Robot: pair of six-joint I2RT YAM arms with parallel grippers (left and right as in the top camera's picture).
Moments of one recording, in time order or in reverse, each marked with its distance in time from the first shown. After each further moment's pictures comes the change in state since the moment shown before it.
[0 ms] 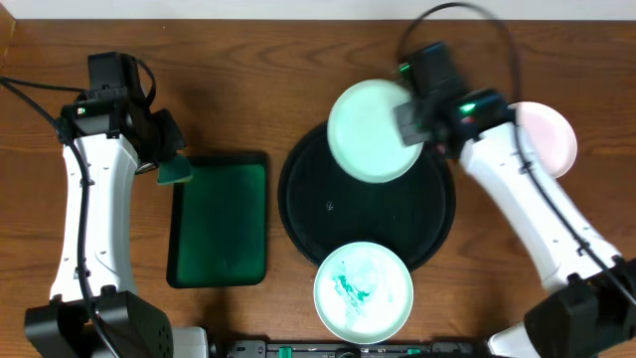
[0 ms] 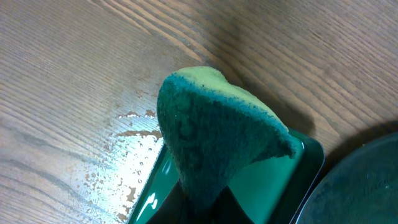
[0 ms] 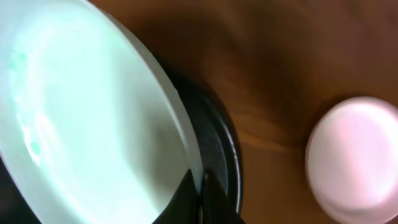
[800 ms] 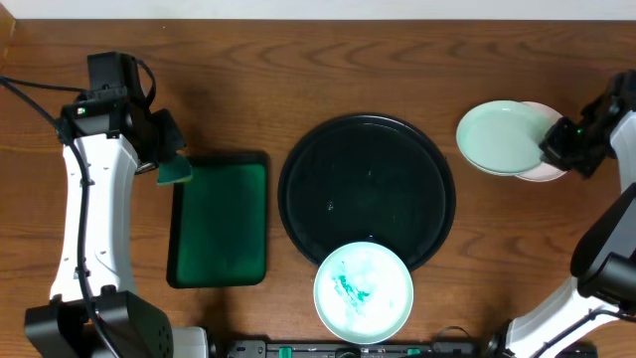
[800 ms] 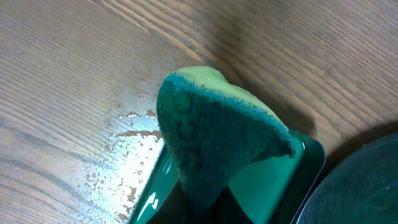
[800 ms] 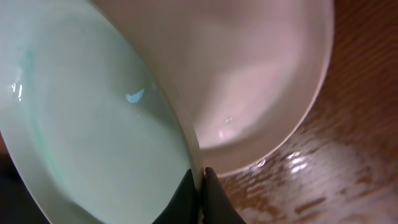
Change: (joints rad) left arm 0.000 0.000 0.000 0.000 -0.003 0.000; right arm -0.803 0.277 -0.041 -0.037 -0.385 0.180
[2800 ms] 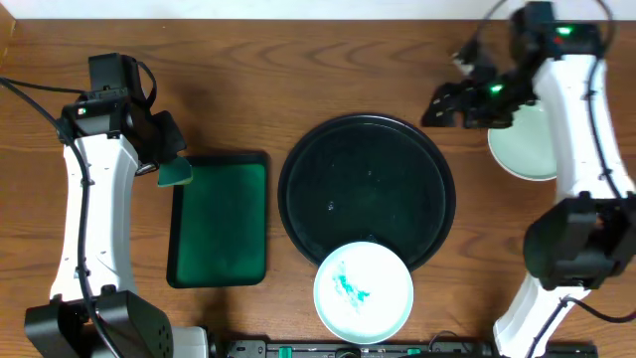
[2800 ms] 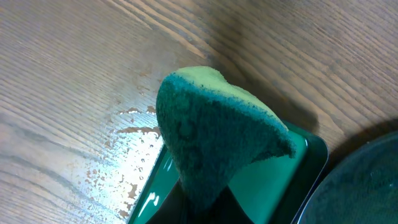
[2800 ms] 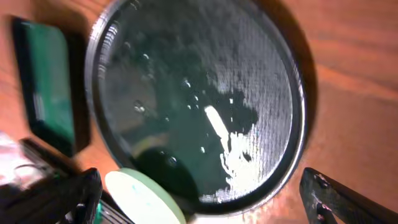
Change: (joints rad) left arm 0.000 0.000 -0.006 -0.008 0.000 0.000; right arm 0.457 0.037 0.466 -0.519 -0.276 -0.450
